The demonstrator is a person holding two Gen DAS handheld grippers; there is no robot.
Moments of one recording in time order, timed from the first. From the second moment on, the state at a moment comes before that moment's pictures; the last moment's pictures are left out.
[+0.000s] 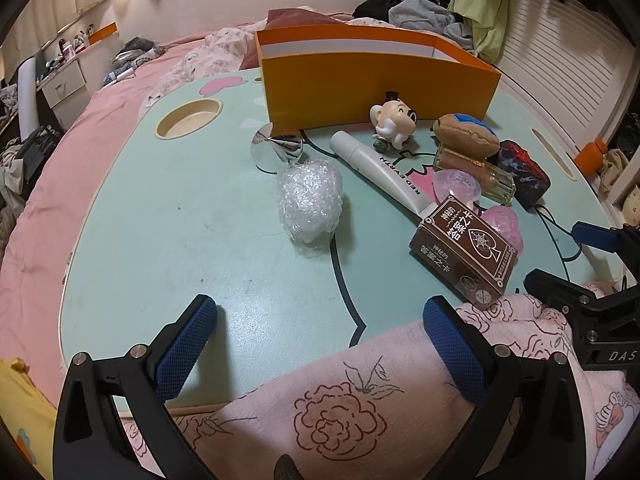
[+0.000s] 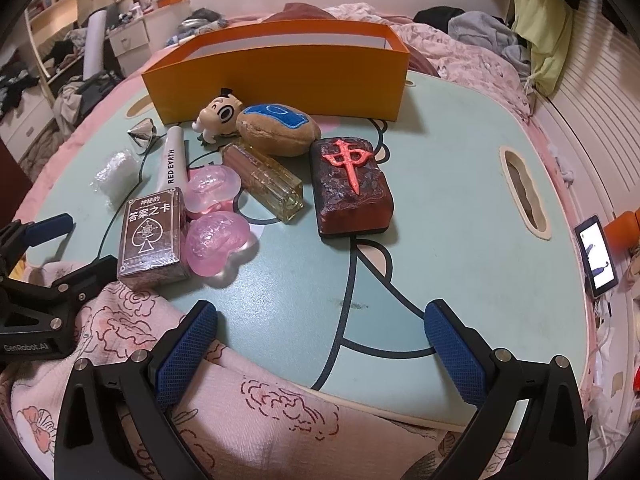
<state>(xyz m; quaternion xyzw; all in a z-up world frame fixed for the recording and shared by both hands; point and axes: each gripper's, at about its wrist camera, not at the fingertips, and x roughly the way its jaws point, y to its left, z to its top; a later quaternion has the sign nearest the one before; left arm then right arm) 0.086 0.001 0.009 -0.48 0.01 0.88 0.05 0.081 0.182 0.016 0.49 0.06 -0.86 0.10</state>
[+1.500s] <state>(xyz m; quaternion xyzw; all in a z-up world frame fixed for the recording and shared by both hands) 0.101 -0.023 0.049 -0.33 -0.03 0.94 -0.01 0.049 0.203 0.035 0.43 -0.01 -0.90 0.10</state>
